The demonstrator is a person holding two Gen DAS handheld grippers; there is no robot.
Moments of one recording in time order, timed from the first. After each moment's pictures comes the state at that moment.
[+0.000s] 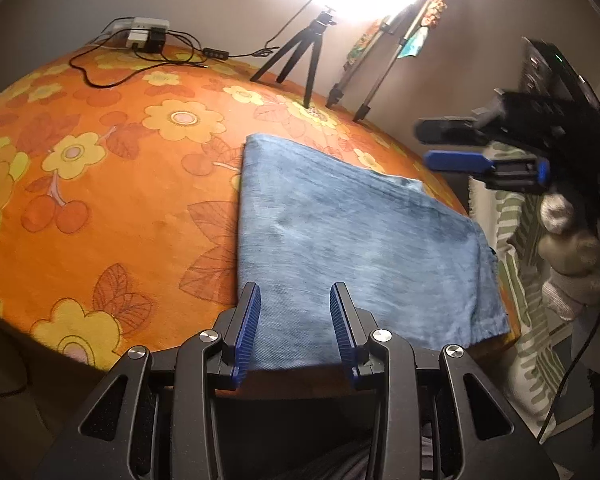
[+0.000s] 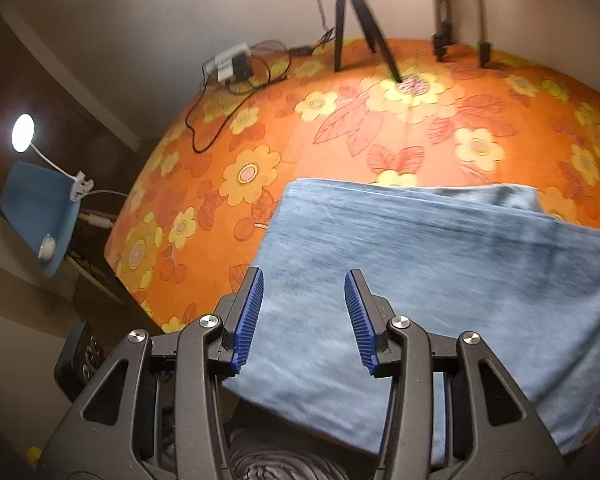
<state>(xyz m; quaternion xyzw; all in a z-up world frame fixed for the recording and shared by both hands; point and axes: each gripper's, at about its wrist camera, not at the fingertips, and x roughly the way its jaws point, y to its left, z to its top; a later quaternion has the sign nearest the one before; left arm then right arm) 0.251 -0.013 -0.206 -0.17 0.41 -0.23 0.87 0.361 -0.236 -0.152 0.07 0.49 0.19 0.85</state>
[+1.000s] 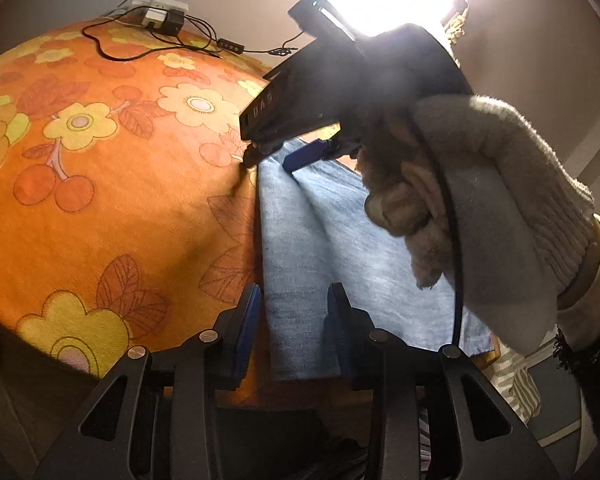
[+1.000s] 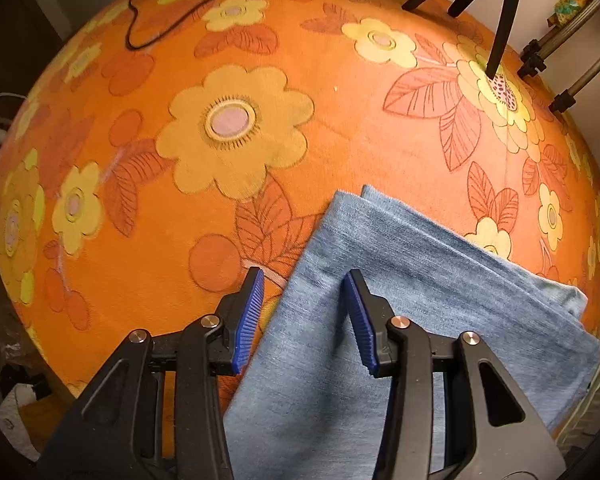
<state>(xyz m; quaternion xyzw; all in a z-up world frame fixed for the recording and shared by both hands) 0.255 0.009 -0.222 -0.22 0.40 -0.25 0.85 0.462 -0.079 -0.251 -0.15 0.59 0.09 0.79</state>
